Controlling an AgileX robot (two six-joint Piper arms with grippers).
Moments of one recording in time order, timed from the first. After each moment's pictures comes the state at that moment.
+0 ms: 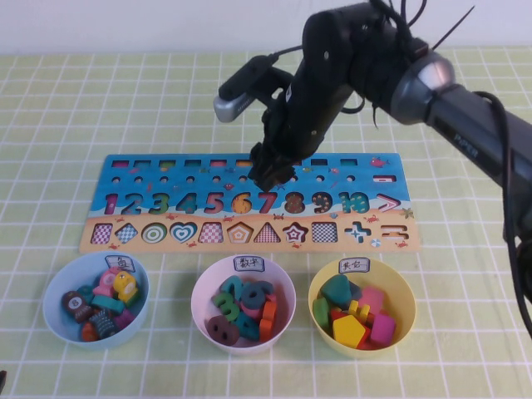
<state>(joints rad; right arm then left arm) 0.60 2.29 -2.25 0.14 1.21 -0.39 -0.11 -0.01 0.03 0.03 0.37 0.26</state>
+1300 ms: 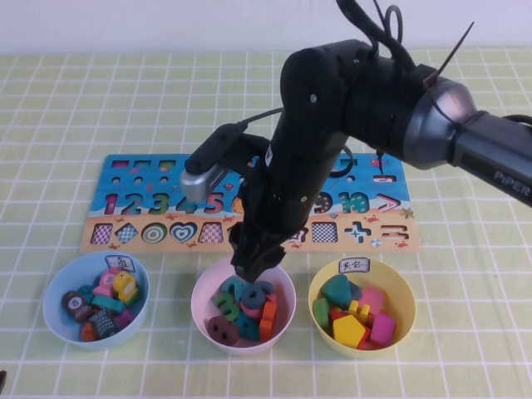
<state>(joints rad) 0.75 2.03 -1.85 0.24 1.24 -0.41 -0.11 -0.01 0.03 0.03 0.37 0.26</state>
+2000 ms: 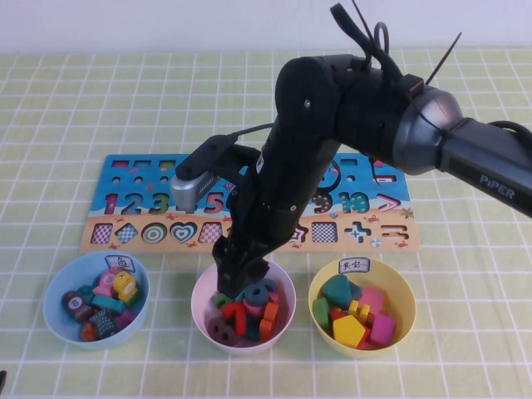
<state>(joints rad) 0.75 2.06 -1.85 0.35 1.23 -0.44 -0.11 -0.01 0.03 0.03 0.37 0.26</state>
